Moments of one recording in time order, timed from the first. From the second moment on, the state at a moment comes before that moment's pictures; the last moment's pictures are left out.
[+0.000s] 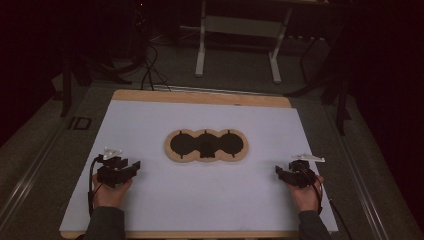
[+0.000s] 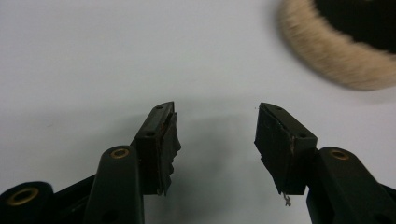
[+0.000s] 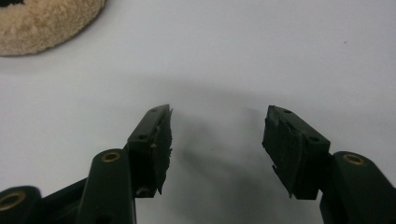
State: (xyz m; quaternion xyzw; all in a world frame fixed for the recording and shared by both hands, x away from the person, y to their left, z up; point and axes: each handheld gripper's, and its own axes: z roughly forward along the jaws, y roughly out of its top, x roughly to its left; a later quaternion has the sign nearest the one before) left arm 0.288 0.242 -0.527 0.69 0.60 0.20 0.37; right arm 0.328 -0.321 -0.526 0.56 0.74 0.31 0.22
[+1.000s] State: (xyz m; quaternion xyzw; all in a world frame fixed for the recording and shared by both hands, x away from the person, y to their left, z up) left arm 0.279 0.222 -0.514 0.71 0.53 0.20 0.41; right arm 0.324 -0.309 -0.522 0.54 0.75 0.31 0.23
